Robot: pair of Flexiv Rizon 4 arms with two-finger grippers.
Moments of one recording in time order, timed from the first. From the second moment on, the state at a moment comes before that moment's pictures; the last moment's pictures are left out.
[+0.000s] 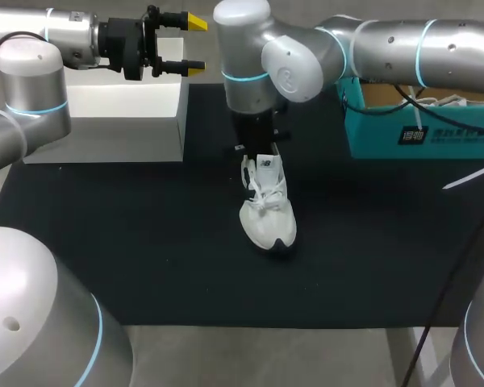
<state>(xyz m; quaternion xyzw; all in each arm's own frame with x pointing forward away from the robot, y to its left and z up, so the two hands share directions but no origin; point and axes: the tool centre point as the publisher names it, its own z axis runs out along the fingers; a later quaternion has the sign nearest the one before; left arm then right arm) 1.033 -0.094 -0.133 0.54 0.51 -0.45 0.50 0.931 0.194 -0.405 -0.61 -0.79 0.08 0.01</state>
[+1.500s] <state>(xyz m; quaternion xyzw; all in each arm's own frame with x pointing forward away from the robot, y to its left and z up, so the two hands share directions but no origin) 1.033 -0.094 -0.133 0.54 0.51 -0.45 0.50 0.963 0.187 -0.382 -0.58 -0.80 0.09 -0.06</state>
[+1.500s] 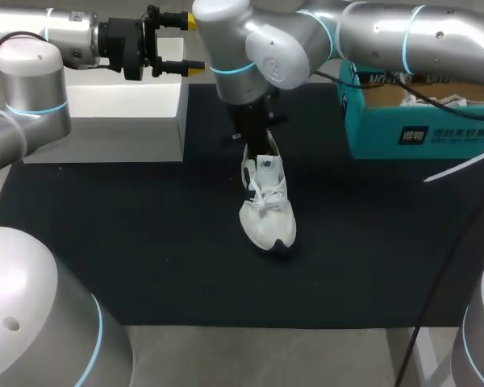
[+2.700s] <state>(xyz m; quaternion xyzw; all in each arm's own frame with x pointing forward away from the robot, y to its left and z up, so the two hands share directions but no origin) 1.034 -0.092 -0.134 0.54 0.51 -0.45 0.50 0.964 0.192 -0.411 -0.60 -0.80 0.09 -0.02</state>
